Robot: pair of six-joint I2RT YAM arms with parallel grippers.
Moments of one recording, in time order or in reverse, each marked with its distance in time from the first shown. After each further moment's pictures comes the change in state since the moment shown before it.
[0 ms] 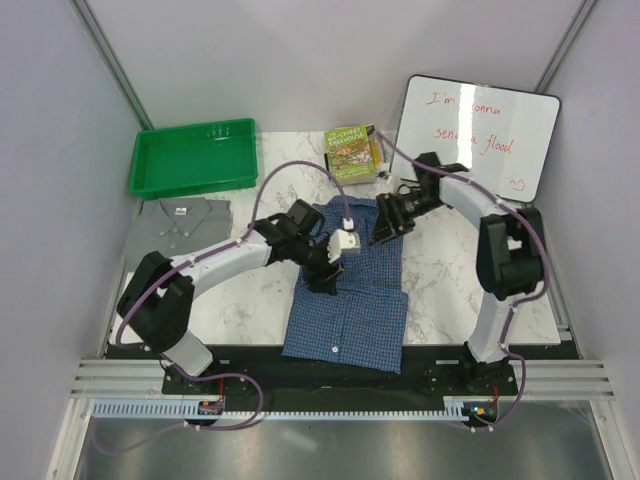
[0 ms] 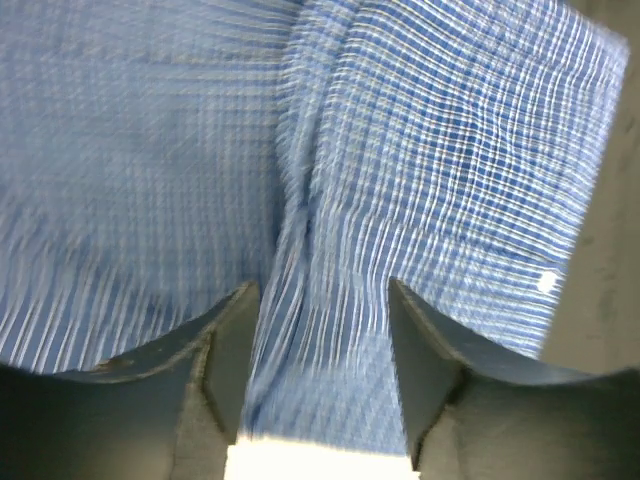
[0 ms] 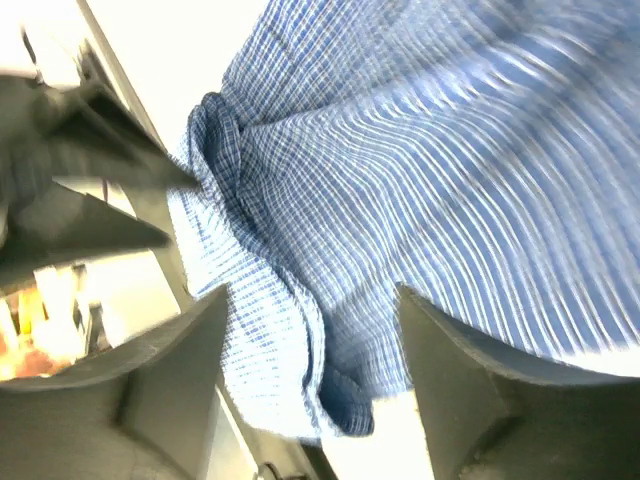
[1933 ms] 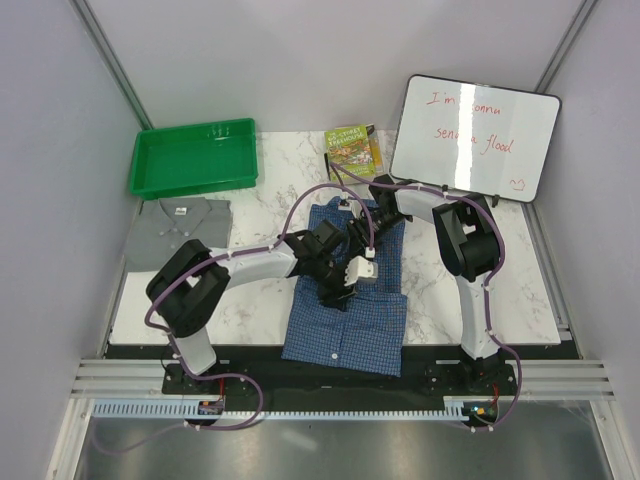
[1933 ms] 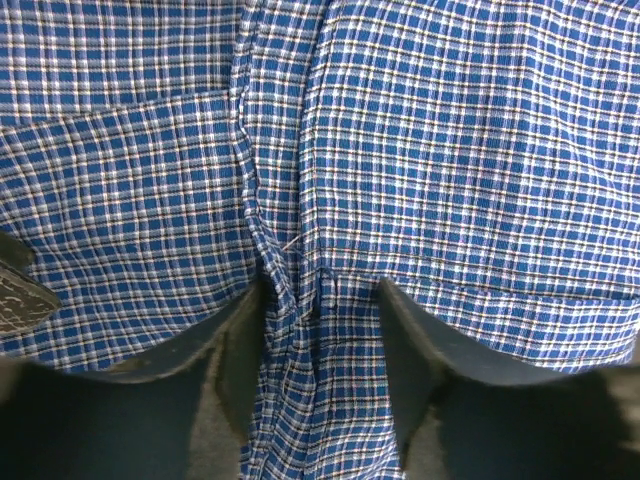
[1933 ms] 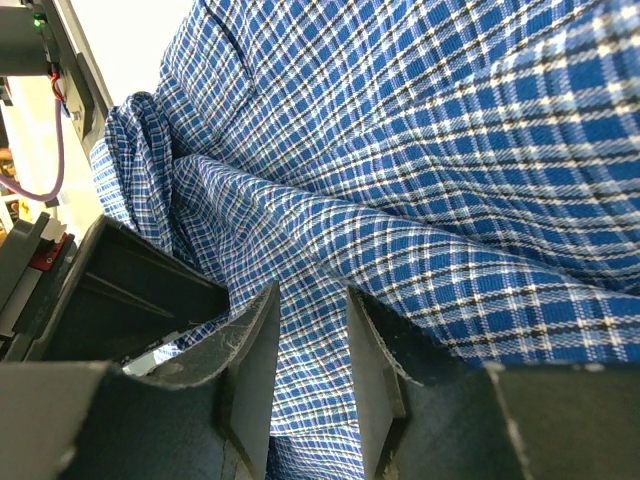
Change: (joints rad) left arm -0.109 0.145 -0.016 0.087 -0.023 0.093; right arm 0.157 0.238 0.050 0.077 -0.008 -0.043
